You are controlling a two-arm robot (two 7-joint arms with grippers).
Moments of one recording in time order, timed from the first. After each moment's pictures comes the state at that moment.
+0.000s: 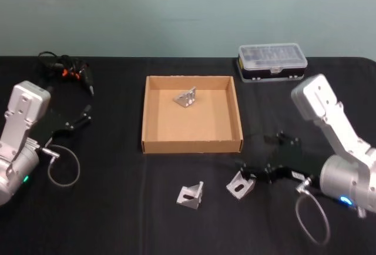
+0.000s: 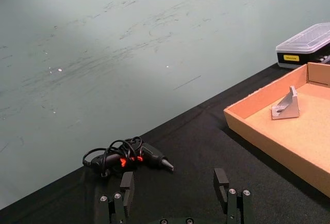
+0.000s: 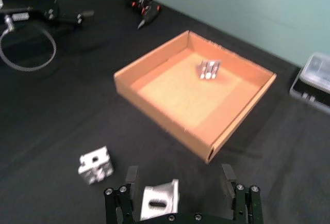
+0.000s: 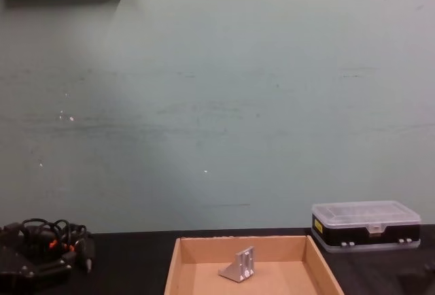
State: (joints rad) left arm -0.20 0.60 0.45 -1.41 -0.25 -0.12 0.03; right arm 0.02 0.55 -0.26 -1.91 0.23 0.58 0.42
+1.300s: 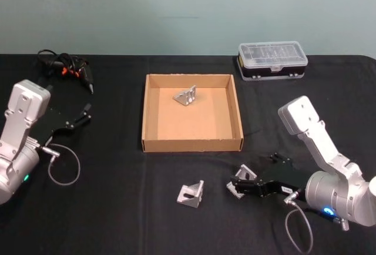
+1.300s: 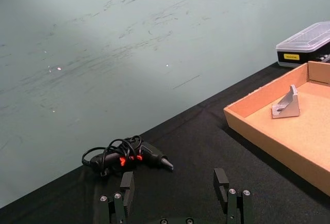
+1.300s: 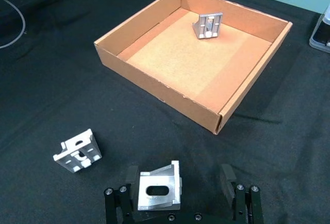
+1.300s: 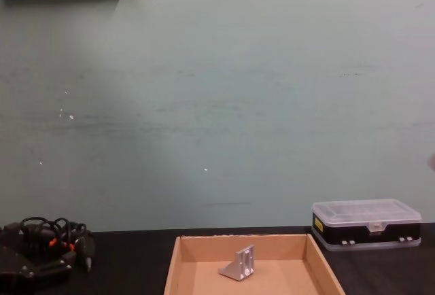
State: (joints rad) left arm -0.20 0.60 0.45 -1.41 -0.25 -0.12 0.03; right arm 0.05 0.51 -0.32 -1.78 0.27 0.59 0.36
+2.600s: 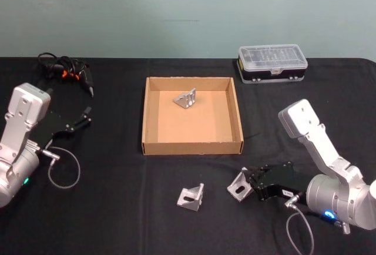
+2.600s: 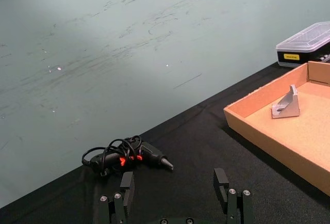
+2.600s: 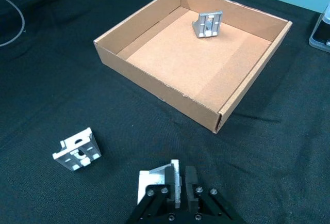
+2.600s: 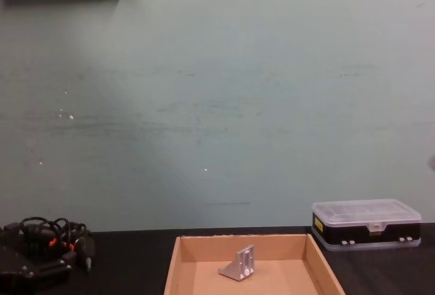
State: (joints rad) left arm -0.20 0.60 0.45 -1.41 -0.25 -0.12 0.03; right arm 0.05 0.51 -0.32 -1.78 0.27 0.59 0.36
